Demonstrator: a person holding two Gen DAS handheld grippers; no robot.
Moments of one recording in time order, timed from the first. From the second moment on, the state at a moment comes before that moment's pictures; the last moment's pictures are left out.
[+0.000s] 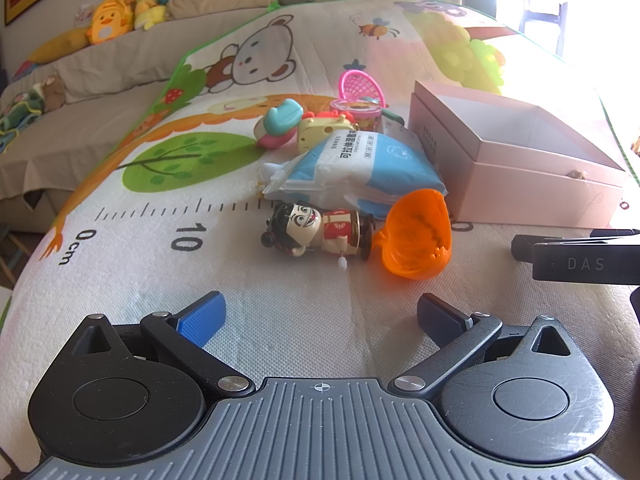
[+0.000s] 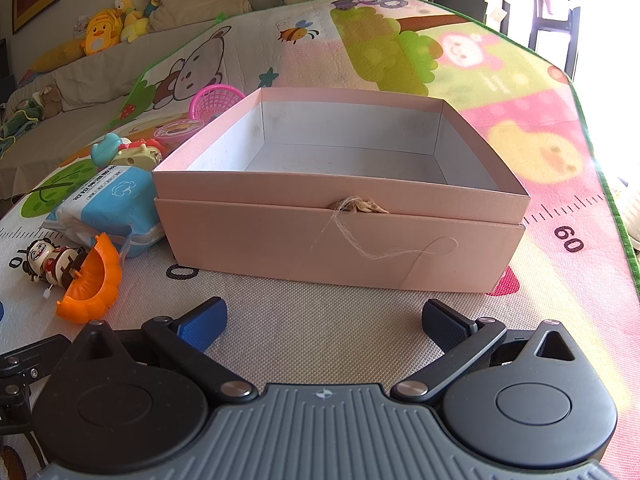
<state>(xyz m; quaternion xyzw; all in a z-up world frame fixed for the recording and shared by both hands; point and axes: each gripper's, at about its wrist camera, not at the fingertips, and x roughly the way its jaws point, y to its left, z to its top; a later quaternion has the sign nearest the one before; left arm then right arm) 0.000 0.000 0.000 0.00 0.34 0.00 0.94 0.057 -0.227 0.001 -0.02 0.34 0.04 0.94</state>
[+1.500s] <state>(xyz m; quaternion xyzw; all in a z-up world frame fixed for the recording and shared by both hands) -0.001 0.008 0.001 0.01 0.35 -0.03 0.93 0.048 -0.226 0.007 -0.01 0.37 0.04 0.93</state>
